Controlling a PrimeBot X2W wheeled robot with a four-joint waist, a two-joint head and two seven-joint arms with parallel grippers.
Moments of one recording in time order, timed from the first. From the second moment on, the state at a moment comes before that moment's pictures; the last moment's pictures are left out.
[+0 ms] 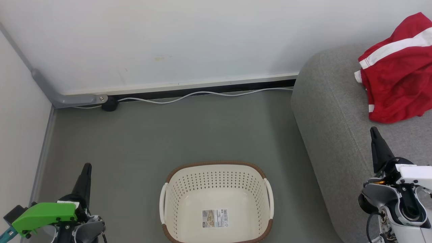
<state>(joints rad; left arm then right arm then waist) -0.06 0.05 0.06 0.28 -1.61 -0.12 0.09 -0.09 -0.04 -0.14 0.28 1.60 0.12 0.12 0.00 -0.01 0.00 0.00</state>
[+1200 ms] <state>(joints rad) -0.06 0.05 0.06 0.28 -1.61 -0.12 0.10 -0.09 -0.04 -0.14 0.28 1.60 0.12 0.12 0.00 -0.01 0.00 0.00</state>
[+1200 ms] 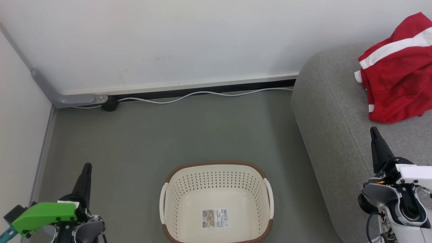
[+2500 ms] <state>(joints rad) -0.06 0.05 0.06 0.28 -1.61 -0.12 0.10 -0.09 -0.04 -0.14 0.28 1.60 0.12 0.12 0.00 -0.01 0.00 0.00</state>
